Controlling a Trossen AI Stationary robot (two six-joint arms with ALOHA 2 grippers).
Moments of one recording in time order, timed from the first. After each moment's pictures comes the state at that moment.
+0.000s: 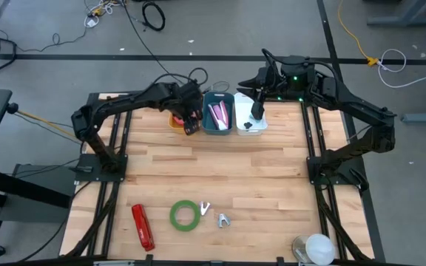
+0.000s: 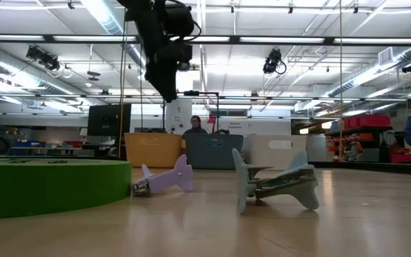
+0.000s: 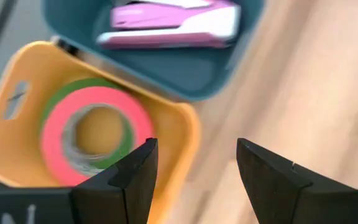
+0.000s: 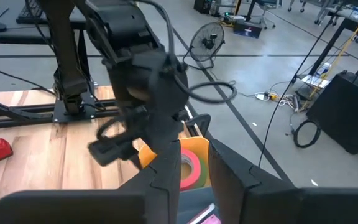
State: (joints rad) left arm 0.43 1.68 1.49 -0.95 -0.05 0.04; right arm -0.31 1.38 1.69 -0.66 0.04 -0.15
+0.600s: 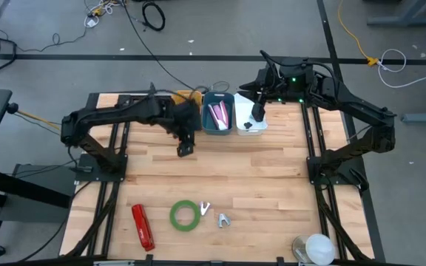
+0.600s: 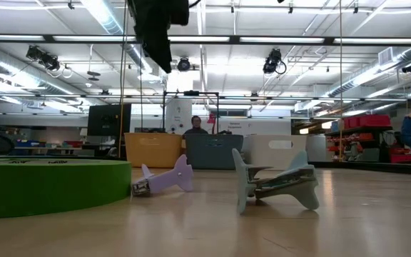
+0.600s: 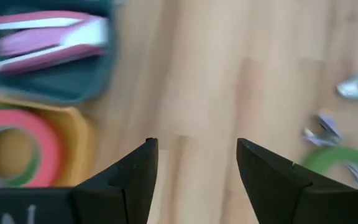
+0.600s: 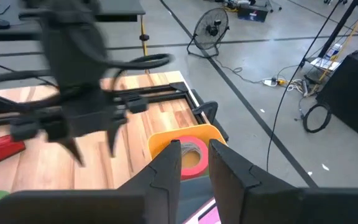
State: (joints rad) left arm 0.19 1.56 1.49 -1.02 0.05 0.01; right arm -0.30 1.38 1.69 -0.71 0.03 -0.09
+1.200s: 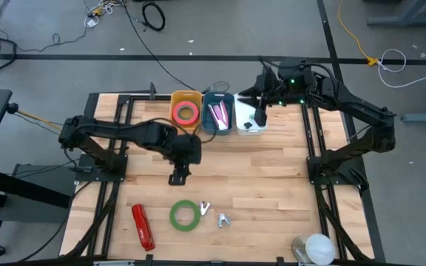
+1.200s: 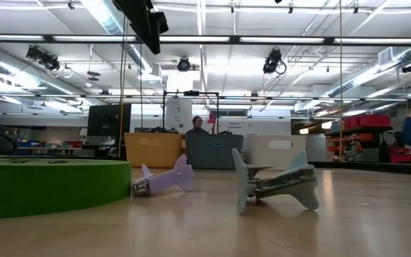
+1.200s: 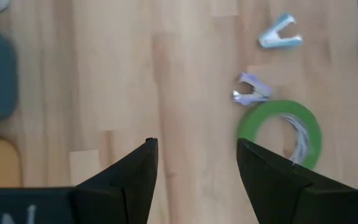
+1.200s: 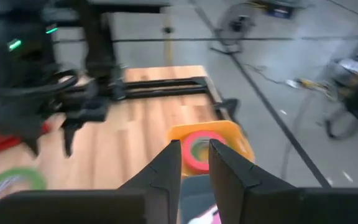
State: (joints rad) left arm -0.10 1.57 1.49 -1.06 0.05 -0.02; right arm -0.28 1.38 1.69 -0.74 -0.06 -0.13
